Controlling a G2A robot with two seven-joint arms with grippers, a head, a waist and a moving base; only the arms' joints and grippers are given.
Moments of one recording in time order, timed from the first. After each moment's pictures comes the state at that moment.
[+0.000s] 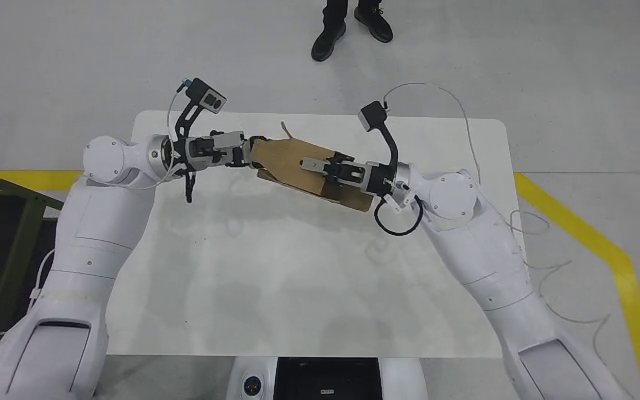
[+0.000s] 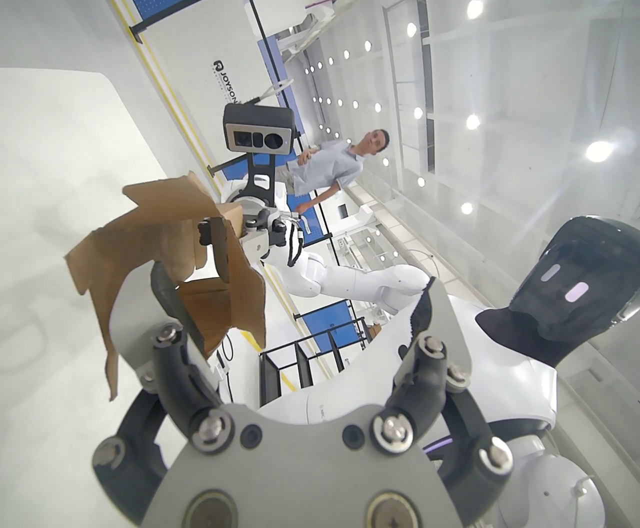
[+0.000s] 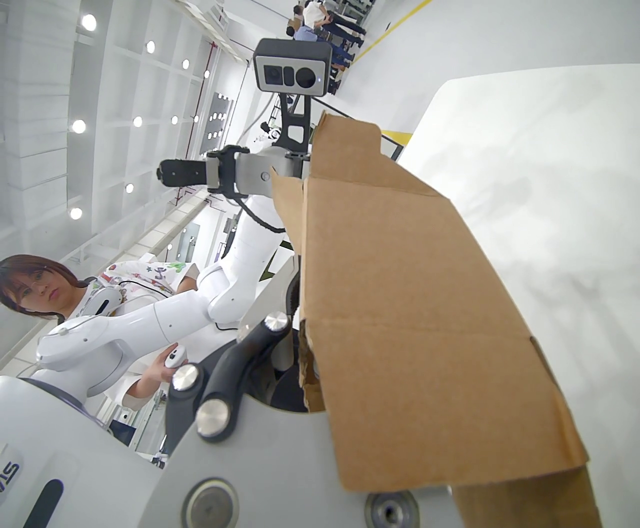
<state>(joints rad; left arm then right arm) 0.68 -1.03 -1.17 -1.15 -0.78 -0.39 -1.43 -0.77 -1.30 1.01 -1.35 0.20 -0.35 0.86</state>
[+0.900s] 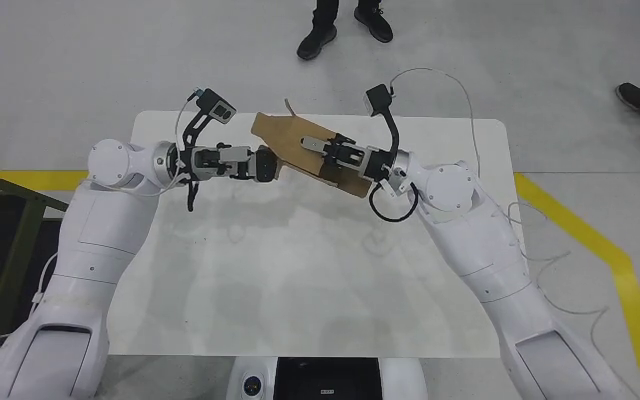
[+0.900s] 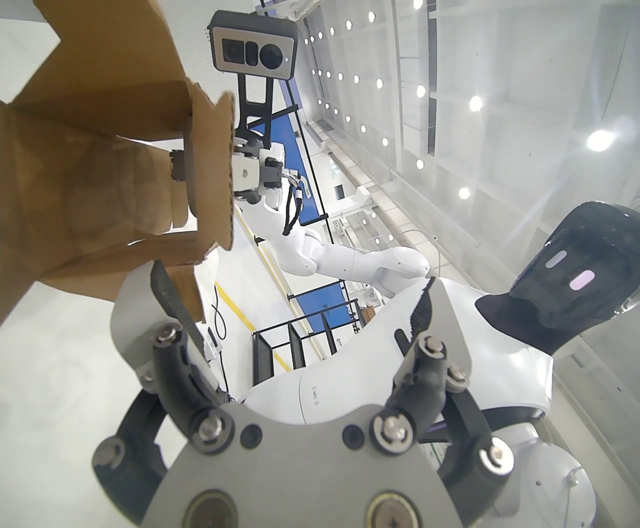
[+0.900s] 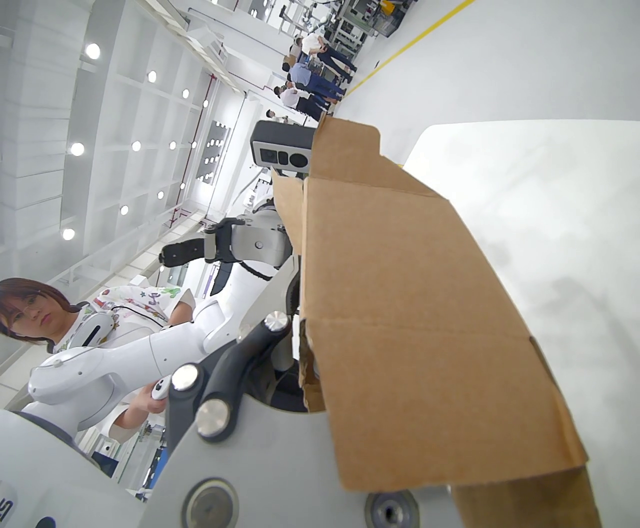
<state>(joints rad) 0.70 -1.03 -1.17 -1.19 -0.78 -0.35 -1.47 -0.72 -1.32 1.00 -1.31 0.19 -0.34 0.75</state>
